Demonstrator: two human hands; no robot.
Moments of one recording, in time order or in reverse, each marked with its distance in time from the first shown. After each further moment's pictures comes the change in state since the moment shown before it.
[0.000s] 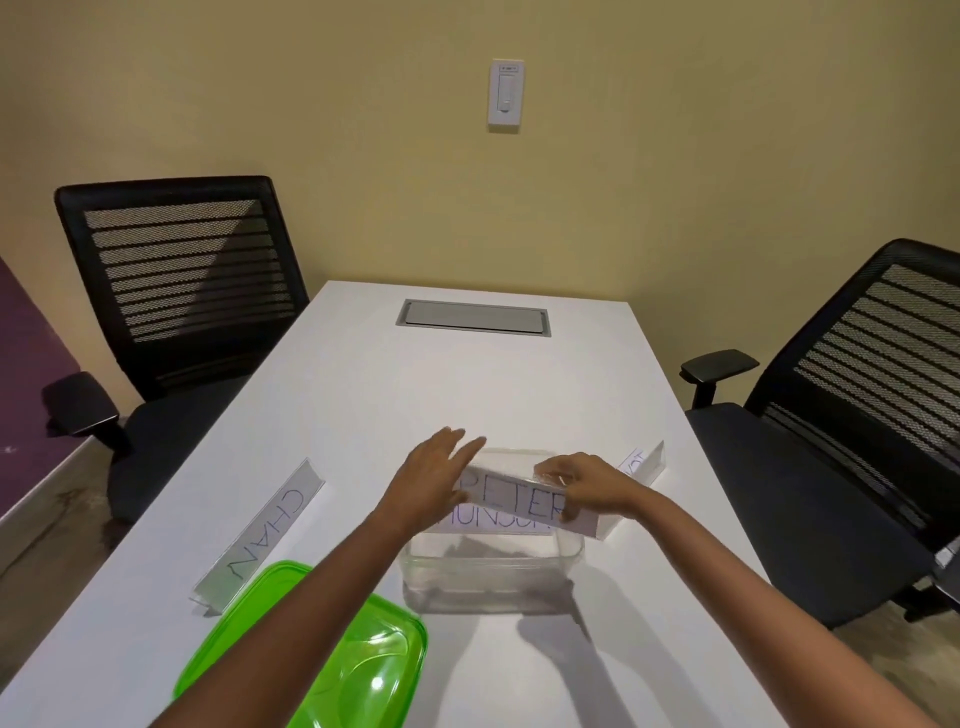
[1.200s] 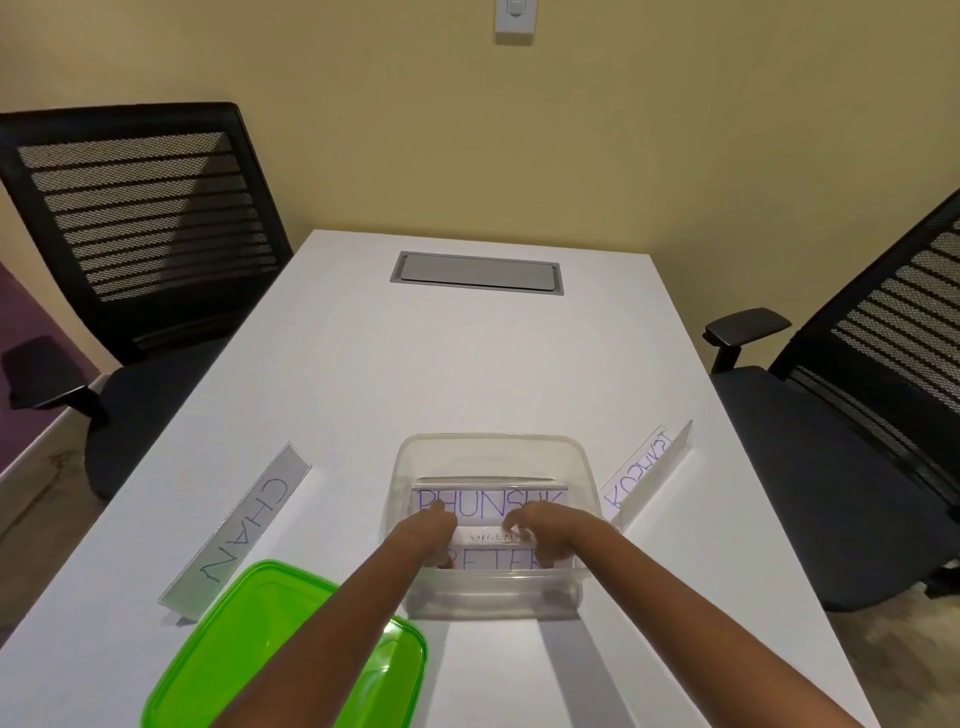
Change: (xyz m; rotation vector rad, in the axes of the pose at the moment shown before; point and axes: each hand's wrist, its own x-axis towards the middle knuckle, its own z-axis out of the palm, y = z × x) left_hand 0.028 -0.022 0.098 -0.091 -0.600 -0.201; right_hand 0.091 0.030 0.089 -0.459 -0.351 -0.089
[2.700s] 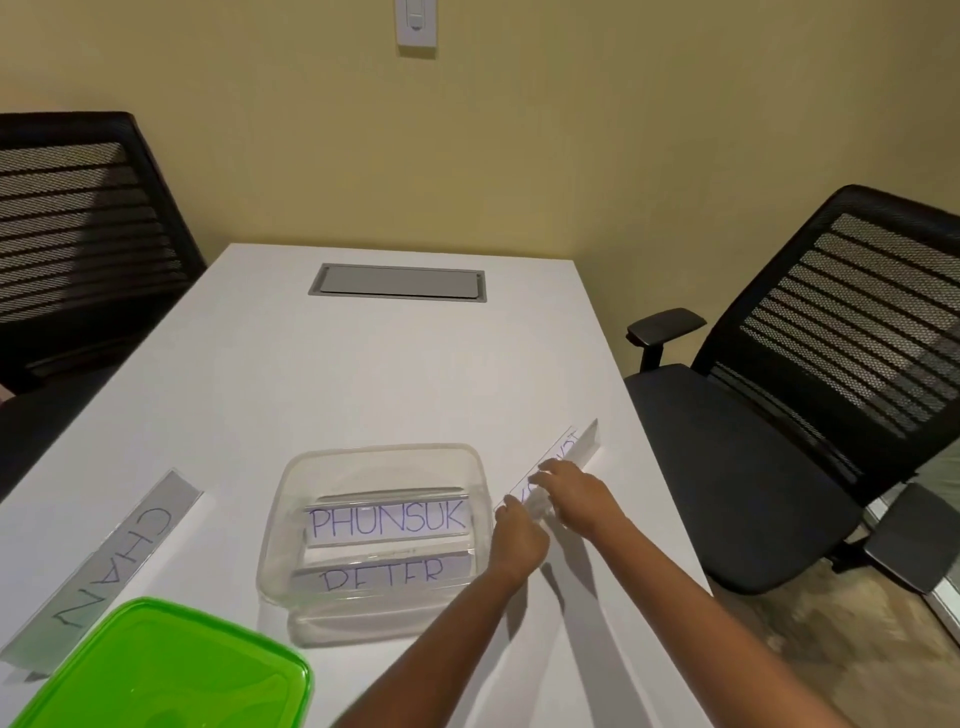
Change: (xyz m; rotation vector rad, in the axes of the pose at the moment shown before) left_hand 0.017 0.220 -0.005 -0.845 0.201 -0.069; right_hand -0.064 0.136 0.000 -0.074 0.468 0.182
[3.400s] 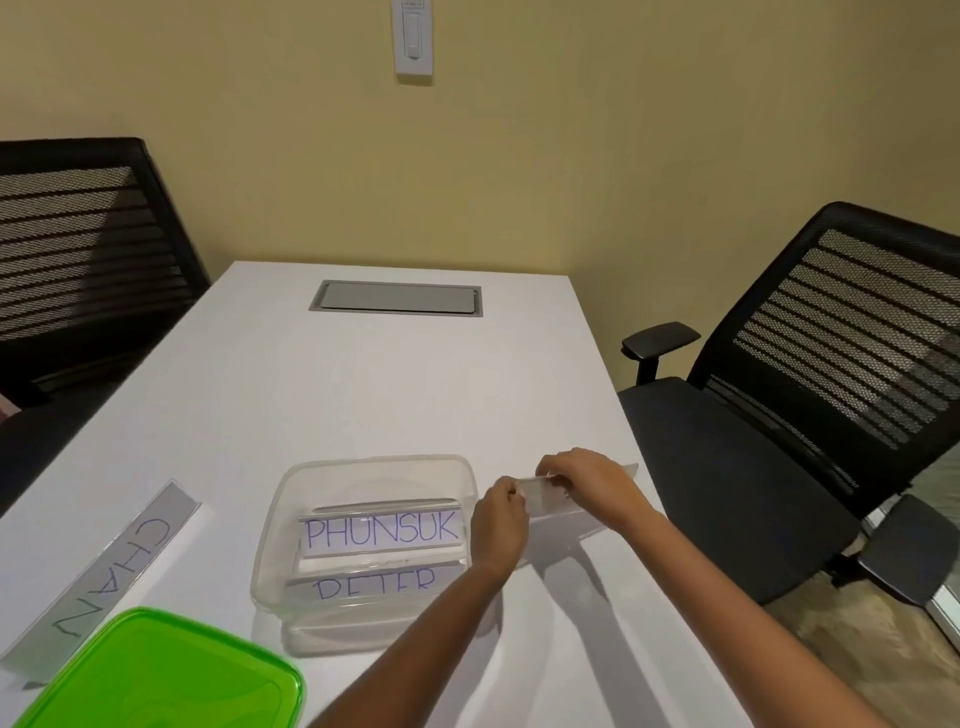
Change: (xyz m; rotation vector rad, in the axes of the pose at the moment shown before) left_hand -0.010 0.017 -0.017 -0.100 0.293 0.147; right_hand -0.020 0.018 -0.044 0.127 0.266 -0.144
